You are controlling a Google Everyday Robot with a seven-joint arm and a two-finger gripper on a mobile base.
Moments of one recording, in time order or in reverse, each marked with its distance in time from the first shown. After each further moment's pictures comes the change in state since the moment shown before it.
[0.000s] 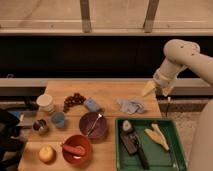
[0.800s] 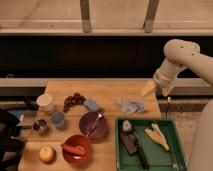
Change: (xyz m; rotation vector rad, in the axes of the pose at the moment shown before) arm 0.000 0.000 0.000 0.000 0.000 0.000
